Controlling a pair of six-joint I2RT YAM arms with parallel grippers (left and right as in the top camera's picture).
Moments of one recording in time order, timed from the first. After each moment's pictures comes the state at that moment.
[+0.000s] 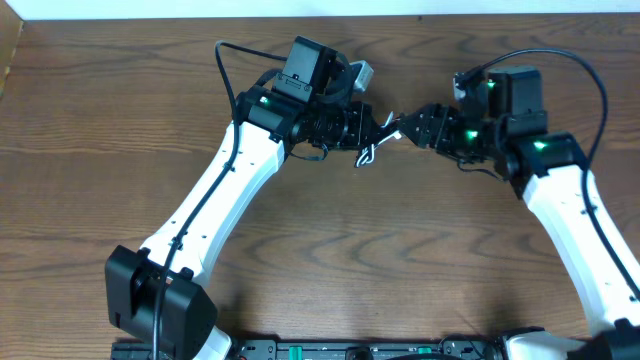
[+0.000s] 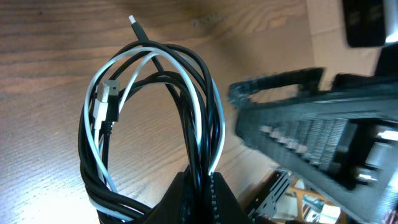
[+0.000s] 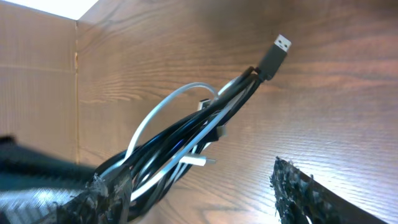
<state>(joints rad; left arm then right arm) -0.46 1.72 1.56 -0.80 0.63 -0.43 0.19 1.46 1.18 -0.58 -0.54 0.61</state>
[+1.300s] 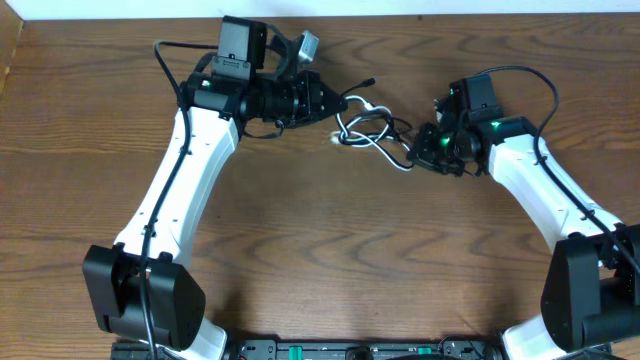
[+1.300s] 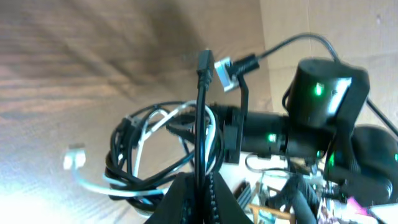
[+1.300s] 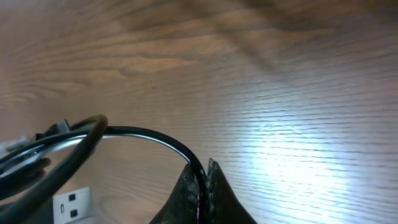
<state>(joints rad) -0.24 1.72 1.56 -0.77 0.87 -0.42 0.21 1.71 1.18 -0.65 -0.39 0.55</state>
